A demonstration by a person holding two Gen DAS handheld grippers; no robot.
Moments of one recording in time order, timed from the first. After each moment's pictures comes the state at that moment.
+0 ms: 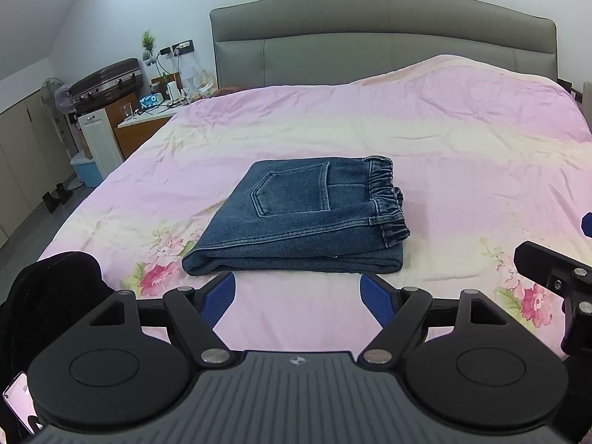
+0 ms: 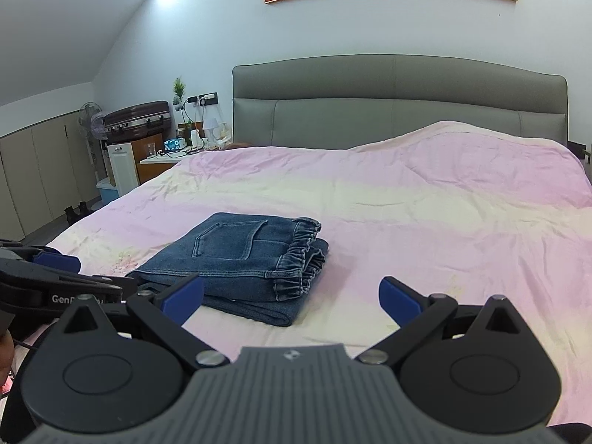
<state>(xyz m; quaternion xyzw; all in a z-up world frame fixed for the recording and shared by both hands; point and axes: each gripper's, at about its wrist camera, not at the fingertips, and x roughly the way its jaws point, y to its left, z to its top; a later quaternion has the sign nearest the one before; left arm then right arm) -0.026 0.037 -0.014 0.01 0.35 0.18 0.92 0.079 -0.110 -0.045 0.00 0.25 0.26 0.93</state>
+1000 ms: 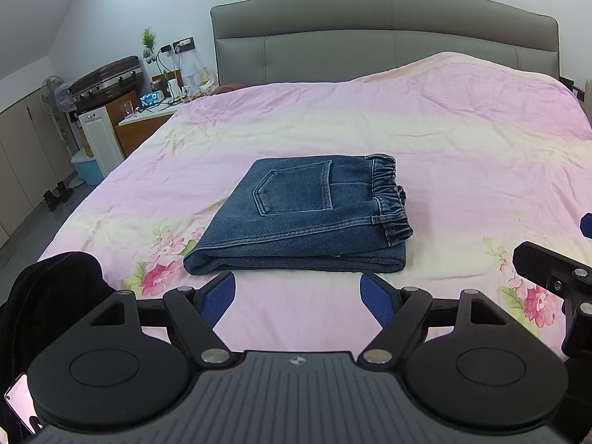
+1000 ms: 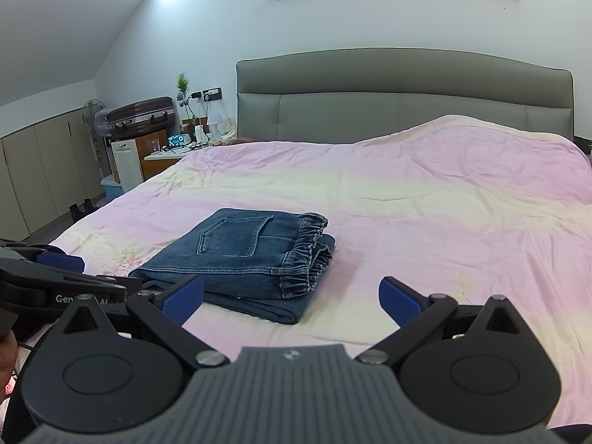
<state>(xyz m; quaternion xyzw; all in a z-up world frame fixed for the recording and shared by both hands) -0.022 0.039 -0.011 0.01 0.36 0.18 0.92 0.085 -0.106 -0.044 0.00 0.25 0.27 0.93</state>
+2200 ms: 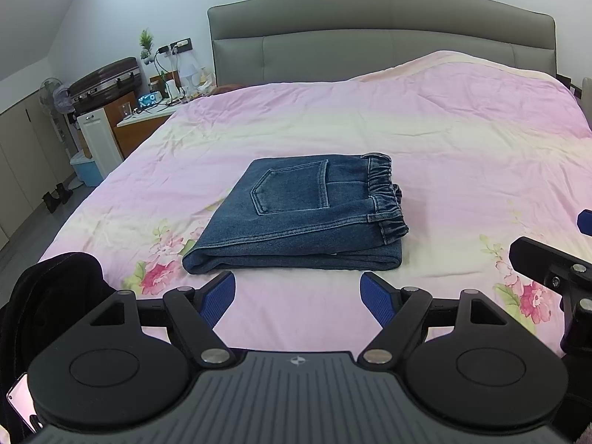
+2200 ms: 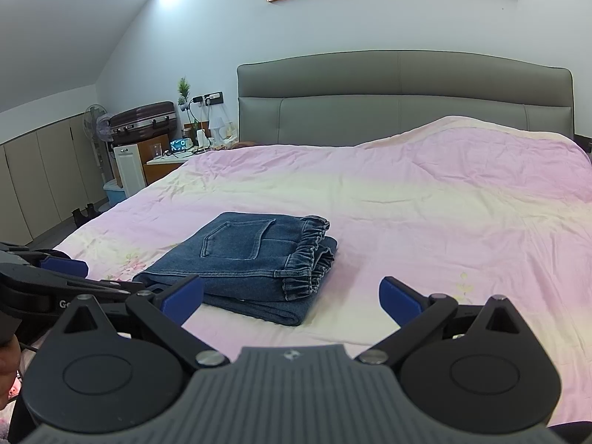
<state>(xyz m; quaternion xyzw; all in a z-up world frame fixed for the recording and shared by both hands) -0.023 0.035 -0.008 0.02 0.36 0.18 0.92 0.082 -0.108 -0.042 0.01 0.25 0.27 0.93</state>
